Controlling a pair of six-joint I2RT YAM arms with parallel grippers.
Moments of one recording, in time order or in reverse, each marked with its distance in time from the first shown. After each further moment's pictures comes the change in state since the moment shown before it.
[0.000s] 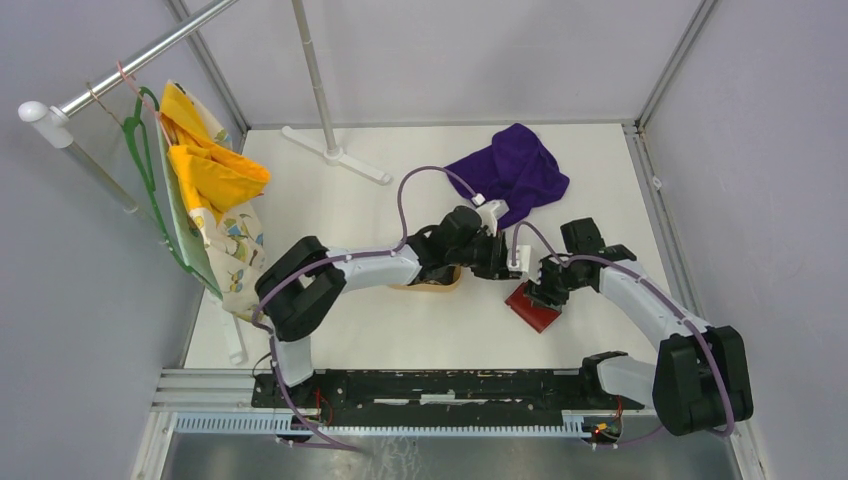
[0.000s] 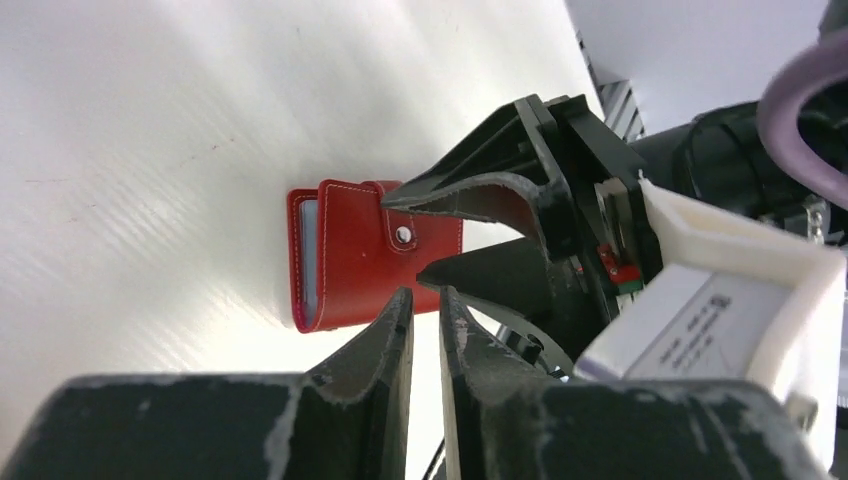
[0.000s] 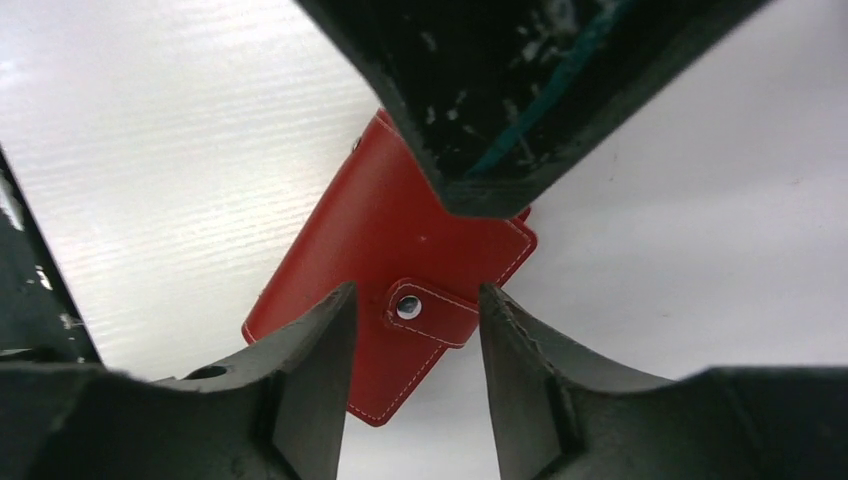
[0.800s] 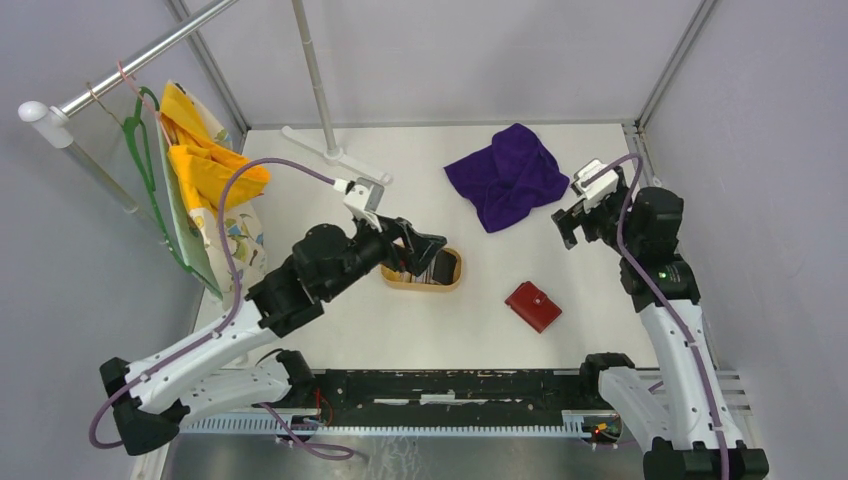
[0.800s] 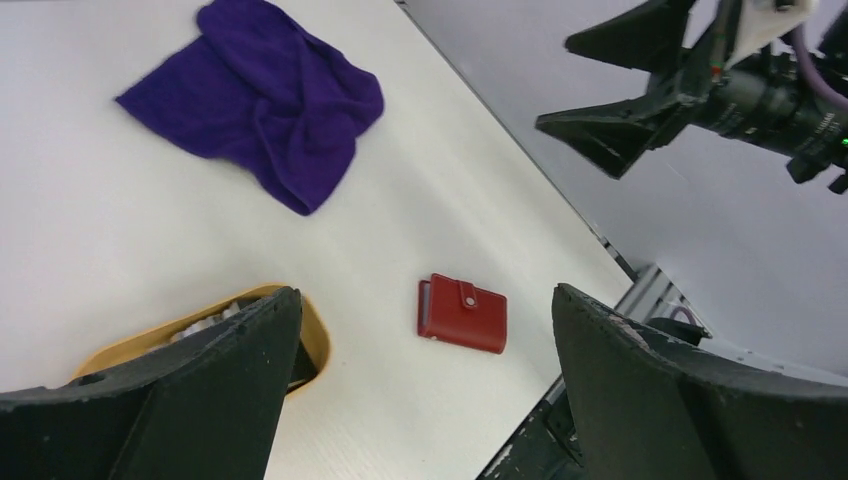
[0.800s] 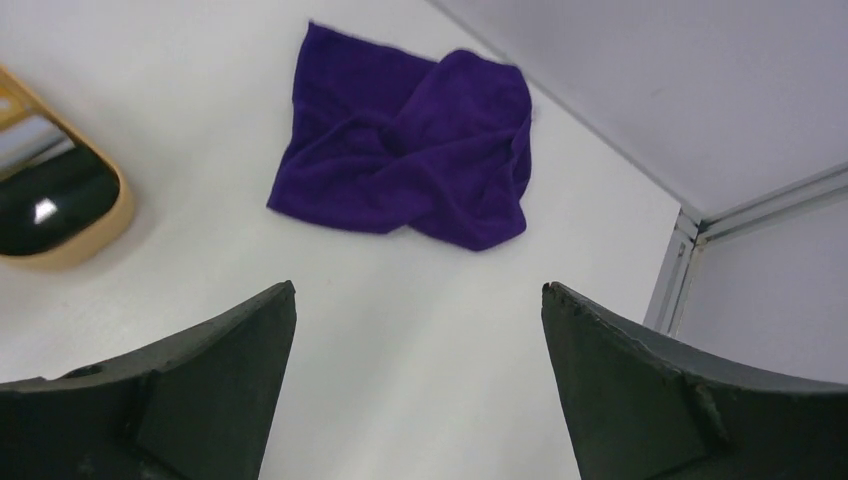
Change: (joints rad) left arm 0.006 -0.978 -0.274 -0.293 -0.504 0.246; right arm -0.177 -0.352 0.248 0.284 0.132 0.573
